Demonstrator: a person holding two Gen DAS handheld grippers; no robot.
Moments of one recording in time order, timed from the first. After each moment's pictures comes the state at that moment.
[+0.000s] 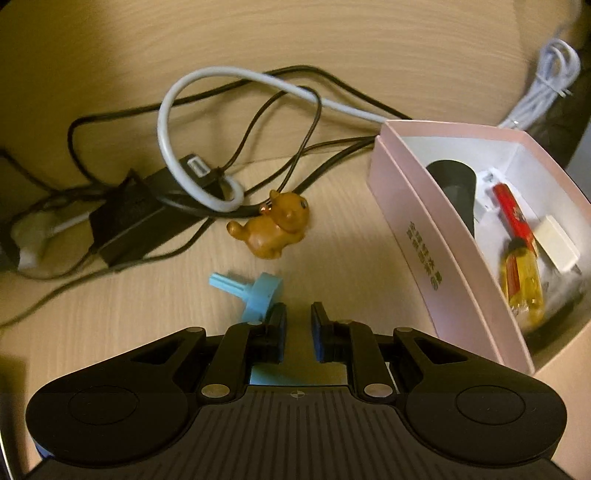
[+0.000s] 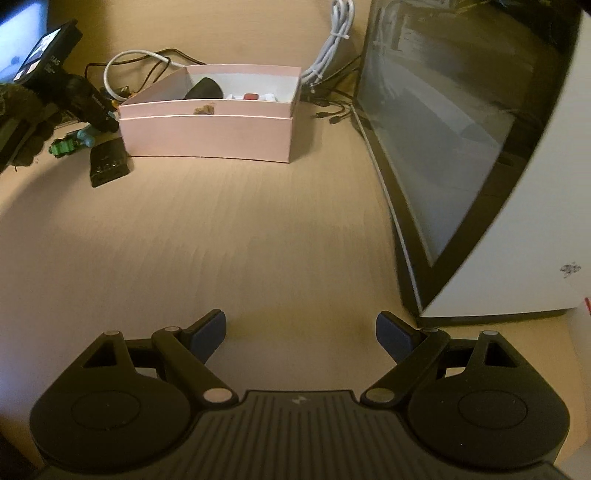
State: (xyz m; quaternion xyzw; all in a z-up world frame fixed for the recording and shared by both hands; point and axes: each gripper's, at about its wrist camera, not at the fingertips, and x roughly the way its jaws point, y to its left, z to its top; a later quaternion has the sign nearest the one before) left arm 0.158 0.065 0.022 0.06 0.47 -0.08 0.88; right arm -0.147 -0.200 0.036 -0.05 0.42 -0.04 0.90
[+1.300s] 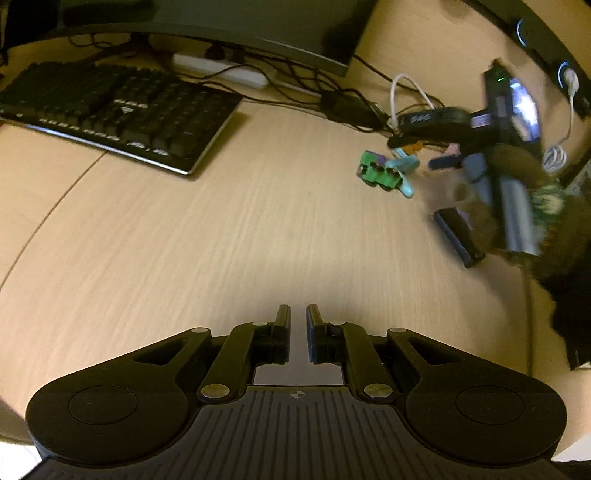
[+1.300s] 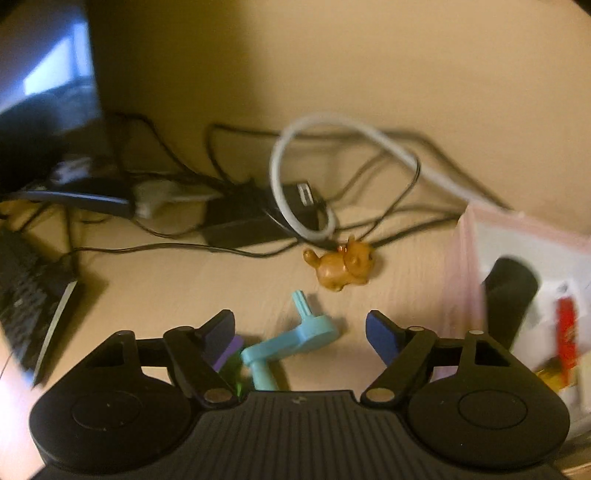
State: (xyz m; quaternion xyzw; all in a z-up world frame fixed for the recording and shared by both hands) left arm -0.126 0.226 0.051 -0.17 0.44 0.01 0.88; right arm 0.150 0.050 0.051 -0.01 0.42 0.12 0.90
